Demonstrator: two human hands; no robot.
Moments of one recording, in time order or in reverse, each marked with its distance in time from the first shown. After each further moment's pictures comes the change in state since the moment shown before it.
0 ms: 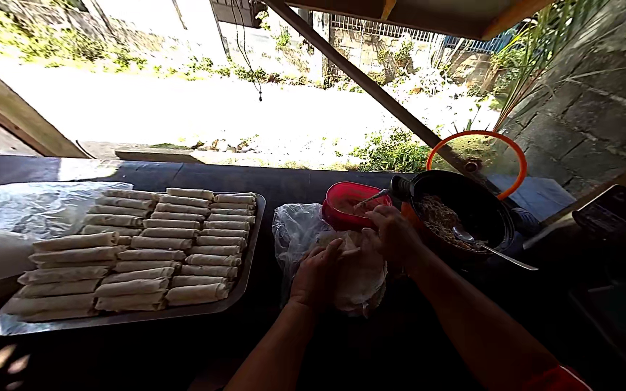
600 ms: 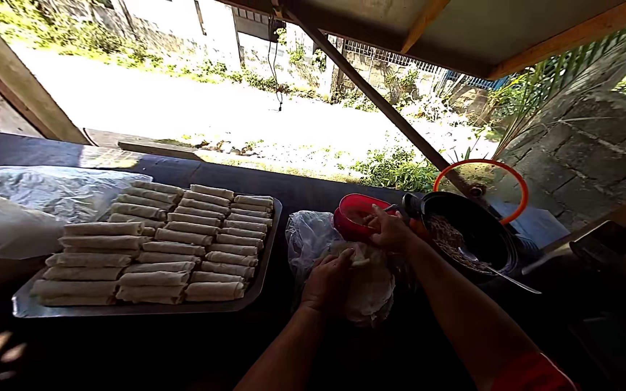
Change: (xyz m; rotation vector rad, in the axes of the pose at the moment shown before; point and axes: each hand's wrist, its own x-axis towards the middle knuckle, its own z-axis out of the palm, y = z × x) left_hand 0.003 -0.002 0.001 -0.014 -0.003 0.004; right_hand 0.059 0.016 0.013 0.123 -0.346 0.197
